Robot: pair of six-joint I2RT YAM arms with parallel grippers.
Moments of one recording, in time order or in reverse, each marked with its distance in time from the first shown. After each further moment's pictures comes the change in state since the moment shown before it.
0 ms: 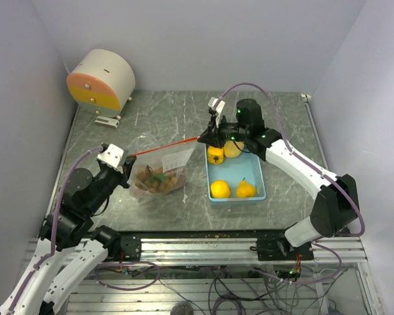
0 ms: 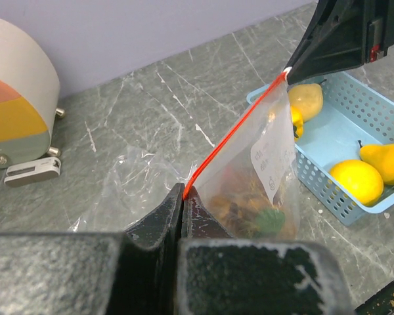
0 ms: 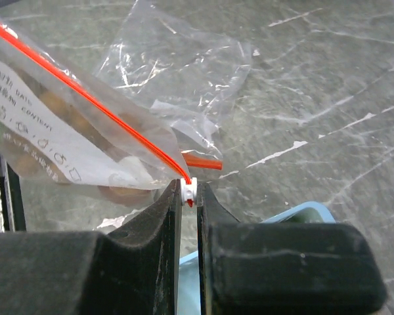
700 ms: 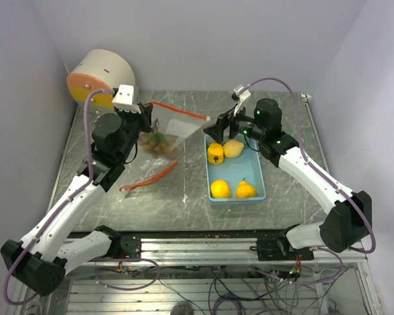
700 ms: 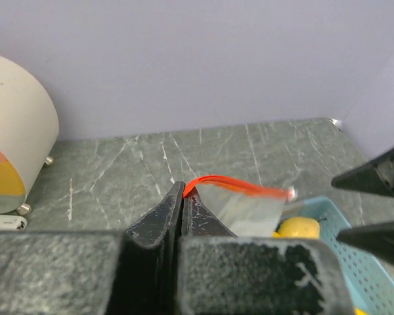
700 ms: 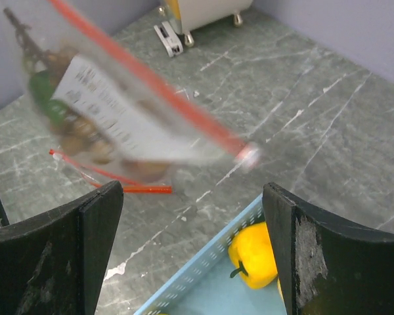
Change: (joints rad) left arm 0.000 0.553 0.228 0.468 -0.156 -0.228; right arm -0.060 -0.153 -0.072 0.167 0.200 0.300
